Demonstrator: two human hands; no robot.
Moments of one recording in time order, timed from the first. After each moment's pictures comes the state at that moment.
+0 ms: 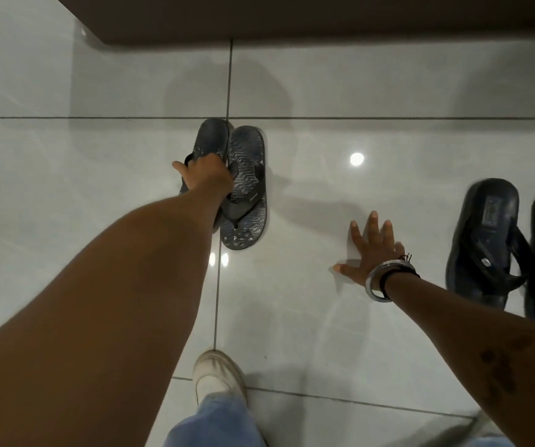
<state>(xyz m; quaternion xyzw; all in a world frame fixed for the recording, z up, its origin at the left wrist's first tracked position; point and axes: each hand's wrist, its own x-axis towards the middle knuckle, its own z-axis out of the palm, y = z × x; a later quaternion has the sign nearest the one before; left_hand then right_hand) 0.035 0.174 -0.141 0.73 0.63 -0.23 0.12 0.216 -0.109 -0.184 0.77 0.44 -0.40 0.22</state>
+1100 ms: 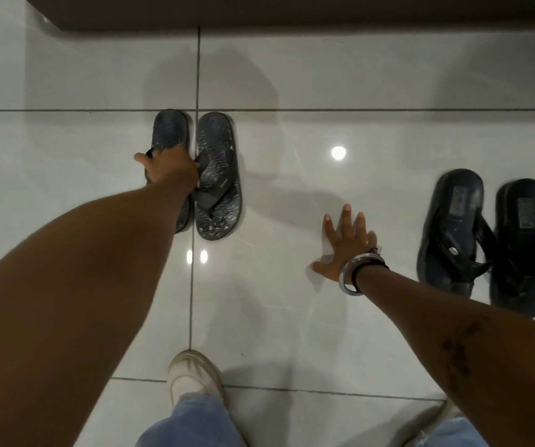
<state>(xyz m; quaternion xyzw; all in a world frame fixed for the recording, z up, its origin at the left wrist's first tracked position) 0.031 0.184 -0.160 0.74 0.62 -0.26 0.07 0.217 -0.114 -0.192 0.77 0.45 -0.40 0.22</state>
